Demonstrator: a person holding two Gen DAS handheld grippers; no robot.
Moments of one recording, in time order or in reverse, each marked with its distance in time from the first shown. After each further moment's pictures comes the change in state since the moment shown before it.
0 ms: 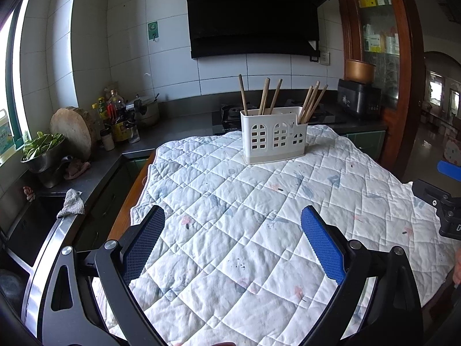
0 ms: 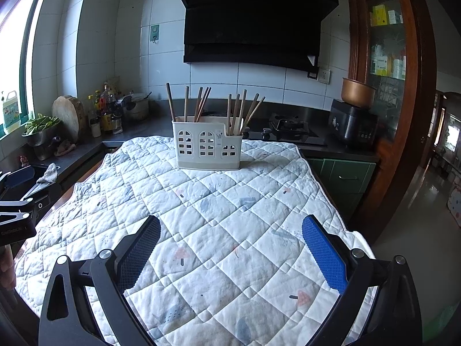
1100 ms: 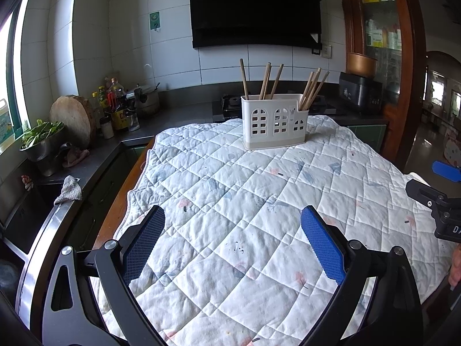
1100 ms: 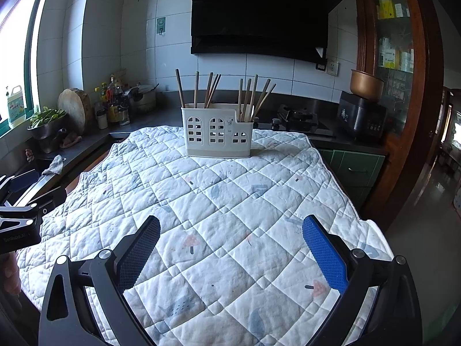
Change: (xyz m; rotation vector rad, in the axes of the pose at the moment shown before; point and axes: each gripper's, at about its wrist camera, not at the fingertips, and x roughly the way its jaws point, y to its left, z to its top) left arm 0.006 -0.002 -0.021 -0.019 0.038 0.001; right arm 0.013 0.010 -0.016 -0.008 0.033 0.032
